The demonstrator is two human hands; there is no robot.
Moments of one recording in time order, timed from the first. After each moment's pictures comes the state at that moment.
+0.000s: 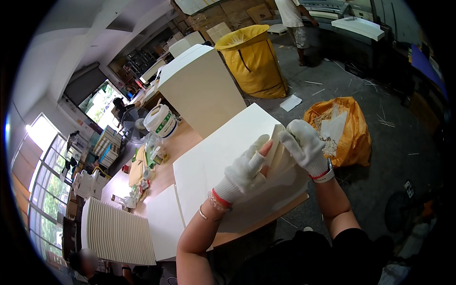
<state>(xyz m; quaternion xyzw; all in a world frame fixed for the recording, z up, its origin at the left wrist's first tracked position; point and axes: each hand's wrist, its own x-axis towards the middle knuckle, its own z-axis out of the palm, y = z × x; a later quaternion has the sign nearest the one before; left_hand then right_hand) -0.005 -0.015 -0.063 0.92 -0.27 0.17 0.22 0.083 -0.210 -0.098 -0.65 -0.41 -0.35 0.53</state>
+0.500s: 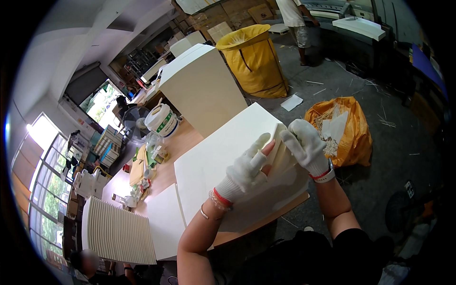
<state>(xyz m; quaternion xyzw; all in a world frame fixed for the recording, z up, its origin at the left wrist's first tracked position) -0.004 -0.014 -0.061 0.91 -0.28 0.15 0.26 0.083 -0.212 -0.102 -0.69 -0.37 -0.30 0.55</state>
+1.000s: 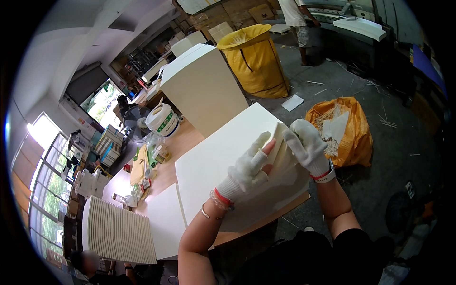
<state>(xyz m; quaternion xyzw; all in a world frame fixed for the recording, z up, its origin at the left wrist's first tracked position) -0.002 -0.014 -0.065 0.90 -0.27 0.16 0.30 0.083 -0.209 -0.102 -0.66 -0.39 -0.35 0.54</state>
